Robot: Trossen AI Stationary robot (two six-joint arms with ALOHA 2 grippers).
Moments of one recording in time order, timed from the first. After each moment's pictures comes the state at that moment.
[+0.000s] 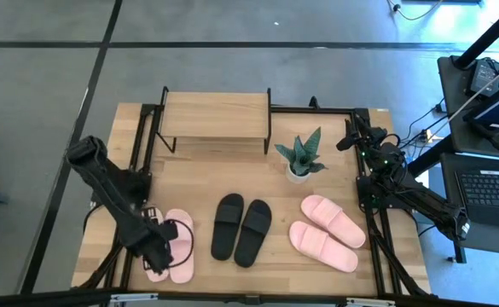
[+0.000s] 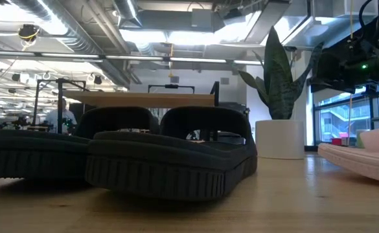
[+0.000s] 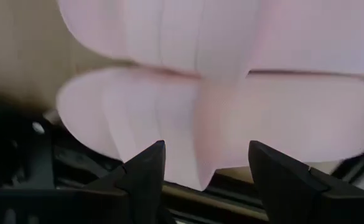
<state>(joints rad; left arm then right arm) -0.90 1.57 1.10 -1.22 0.10 -1.23 -0.64 0.01 0.01 0.08 0.57 0.16</state>
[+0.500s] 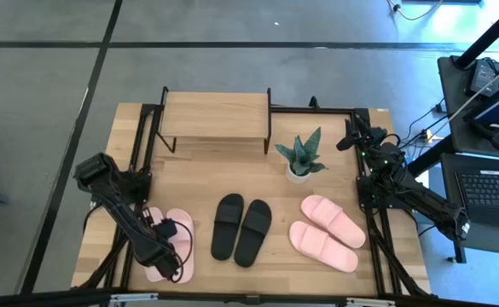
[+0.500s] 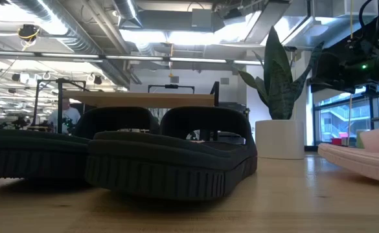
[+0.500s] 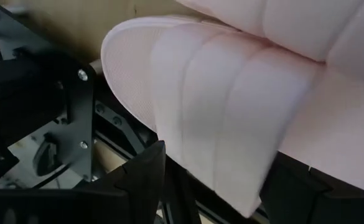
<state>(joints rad) -0.90 1.77 1.10 -1.36 0.14 -1.36 -0.64 0.01 0.01 0.08 0.57 0.15</state>
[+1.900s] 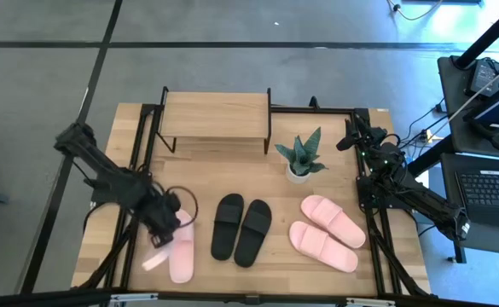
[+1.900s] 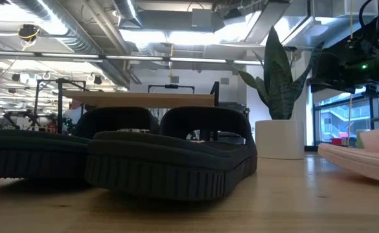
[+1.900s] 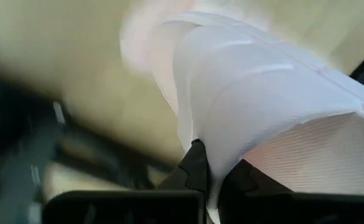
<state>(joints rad) -0.63 1.30 1.22 -1.35 0.04 -1.20 -0.64 0.01 0.01 0.08 0.57 0.16</state>
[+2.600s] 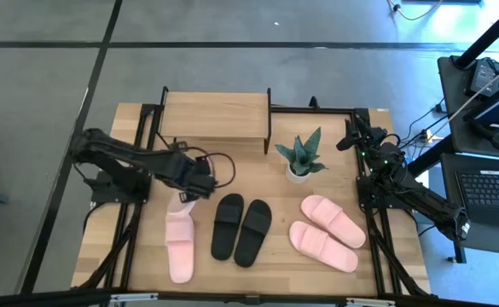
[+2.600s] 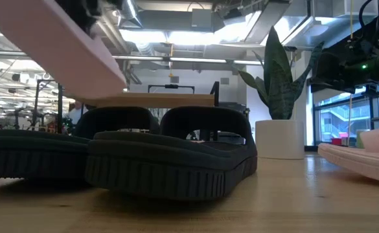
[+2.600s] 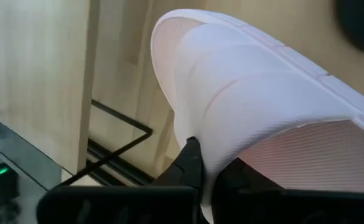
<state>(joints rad) -0.22 1.53 1.39 -1.56 -0.47 -0.54 -0.64 0.01 0.01 0.08 0.57 0.15</state>
